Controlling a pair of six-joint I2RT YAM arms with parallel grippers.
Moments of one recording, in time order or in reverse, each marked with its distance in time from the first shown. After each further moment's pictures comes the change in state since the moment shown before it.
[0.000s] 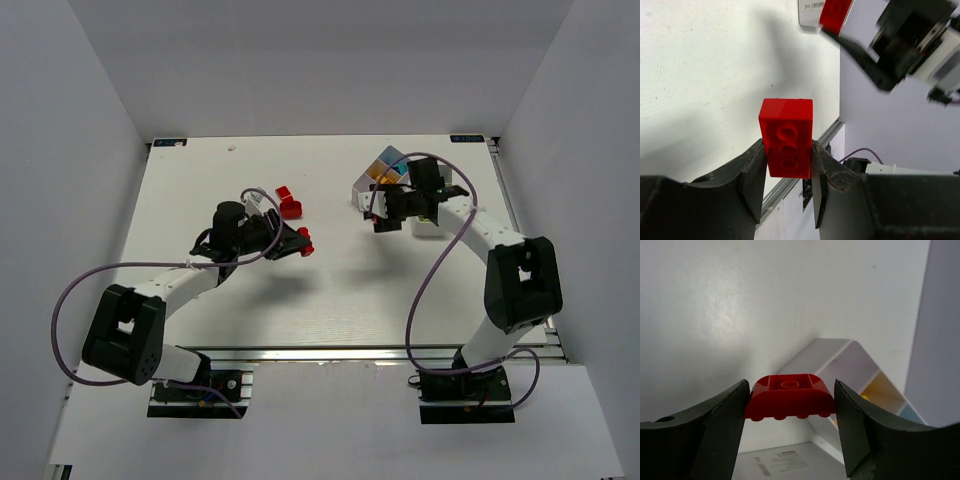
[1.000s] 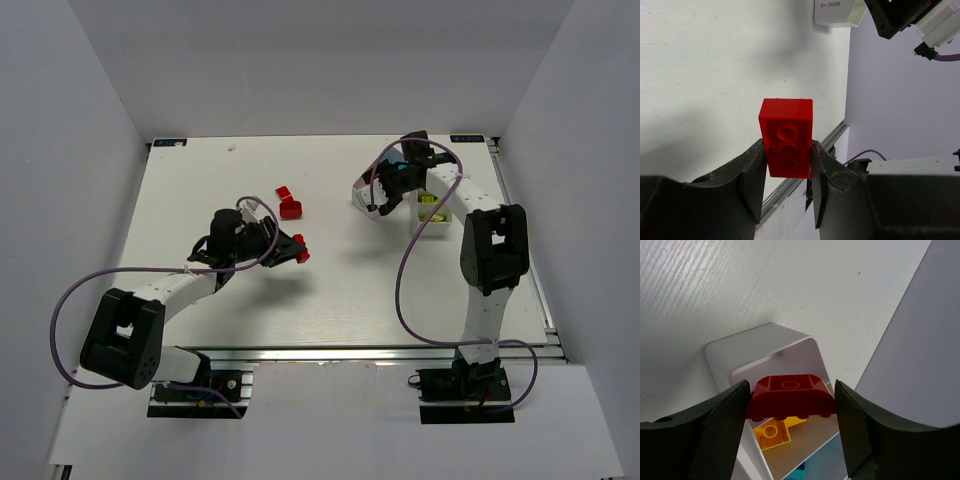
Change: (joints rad) left arm 0.016 -0.036 -0.074 0.008 -0.022 -0.011; right arm -0.064 0.339 0.457 -0.277 -0.006 -0.575
